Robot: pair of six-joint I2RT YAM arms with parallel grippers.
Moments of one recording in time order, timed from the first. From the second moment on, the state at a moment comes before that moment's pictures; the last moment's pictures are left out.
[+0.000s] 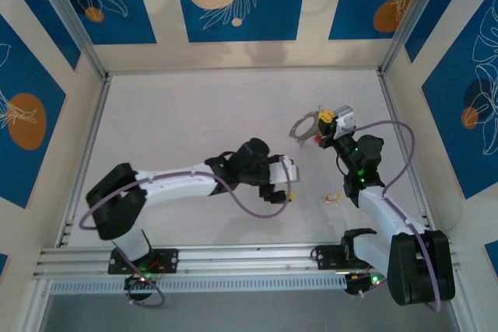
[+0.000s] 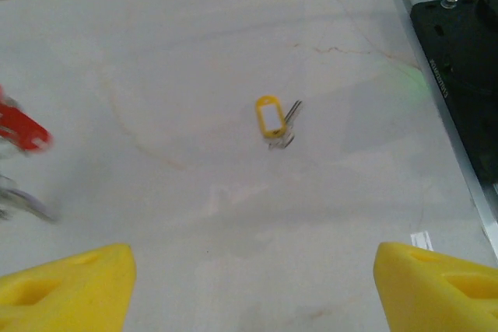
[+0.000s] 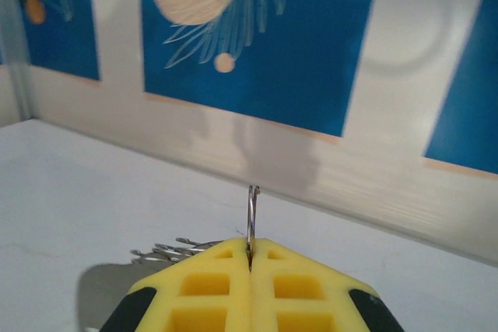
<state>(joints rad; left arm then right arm) -1.05 1.69 1.06 0.03 0.37 0.43 0.06 1.03 0.39 0.70 -0.32 -0.06</state>
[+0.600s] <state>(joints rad) -1.10 2.26 1.52 0.07 0.42 0.69 -0.07 1.09 0.43 0.70 -0.29 0.08</state>
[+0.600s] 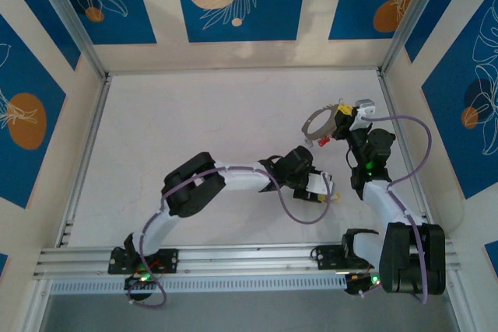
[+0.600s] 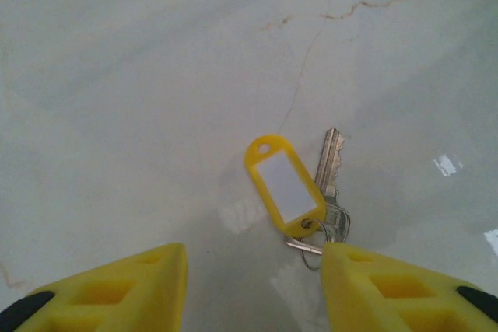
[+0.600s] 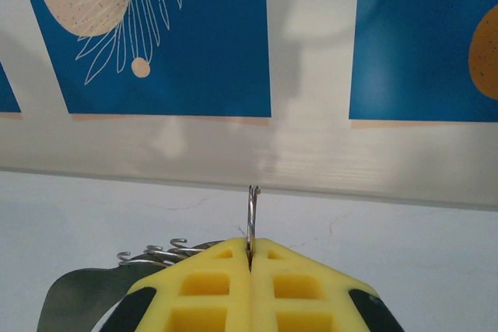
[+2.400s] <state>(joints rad) -1.17 2.33 1.71 -0.27 0.26 0.85 -0.14 1.03 0.41 0.72 -0.34 0.10</state>
